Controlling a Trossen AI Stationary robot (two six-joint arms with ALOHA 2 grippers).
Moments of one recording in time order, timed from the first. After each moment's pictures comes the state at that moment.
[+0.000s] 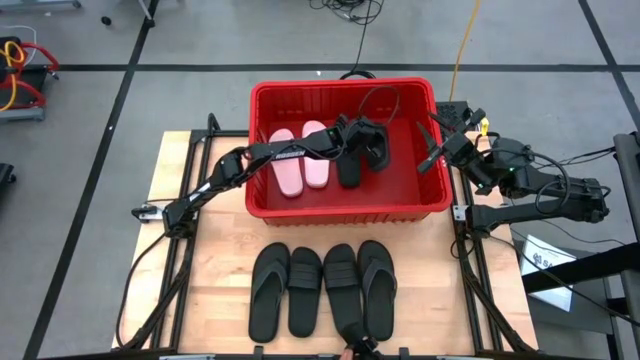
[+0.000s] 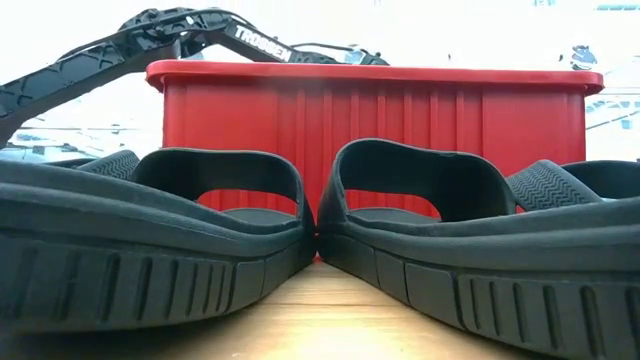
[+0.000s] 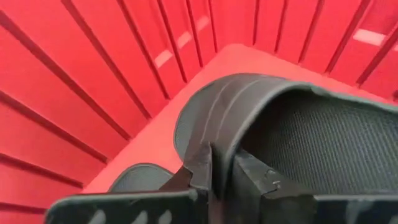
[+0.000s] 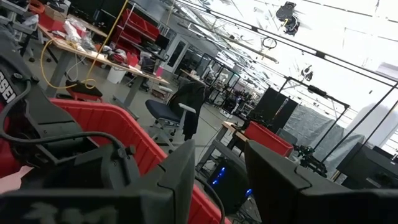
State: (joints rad) left arm 0.36 2.47 2.19 -0.32 -0.39 -0.06; right arm -0.08 0.71 0.87 0.01 0.73 -0.64
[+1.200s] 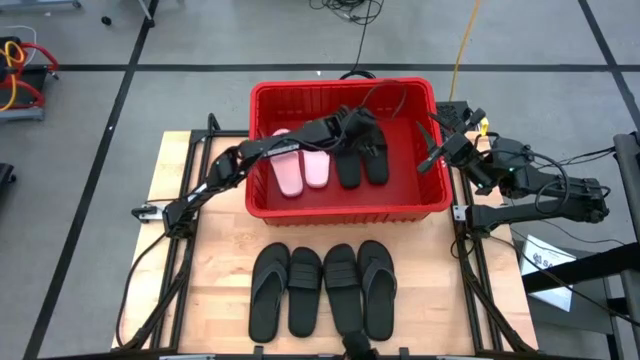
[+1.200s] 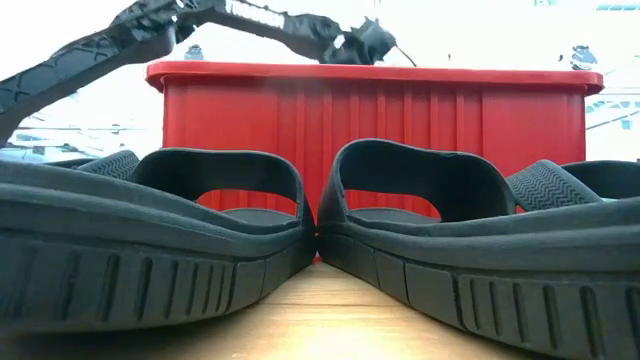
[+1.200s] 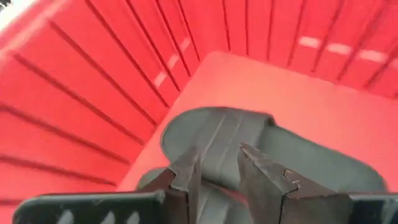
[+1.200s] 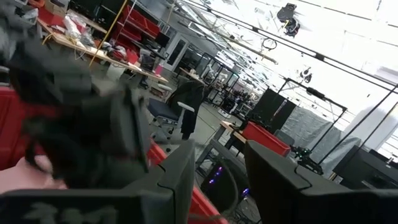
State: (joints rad) left arm 0.34 2.40 2.35 -0.63 -0.34 0.04; right arm -0.08 0.71 0.87 0.01 0.73 -0.67
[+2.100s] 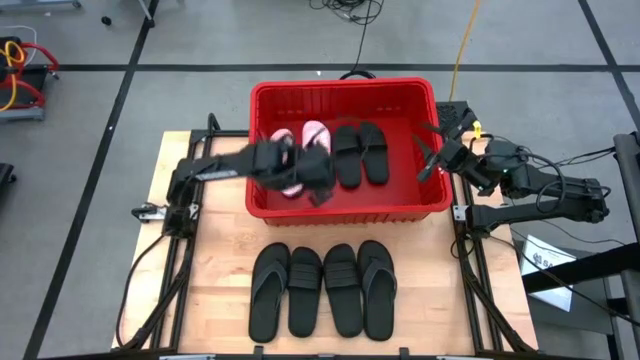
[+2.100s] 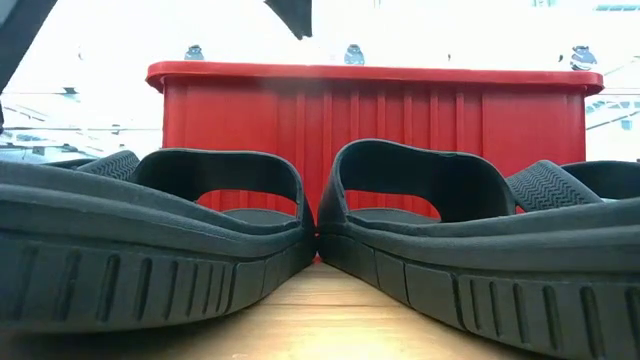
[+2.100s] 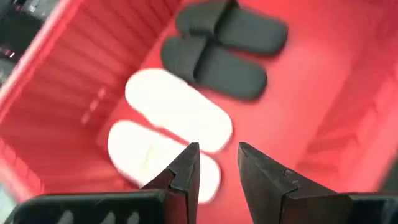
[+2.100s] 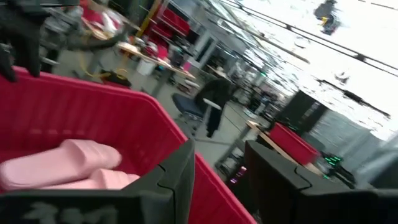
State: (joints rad) left arm -0.03 1.99 2.34 -1.54 -0.57 -0.48; right arm -0.08 0.70 0.87 -0.12 0.63 -0.60
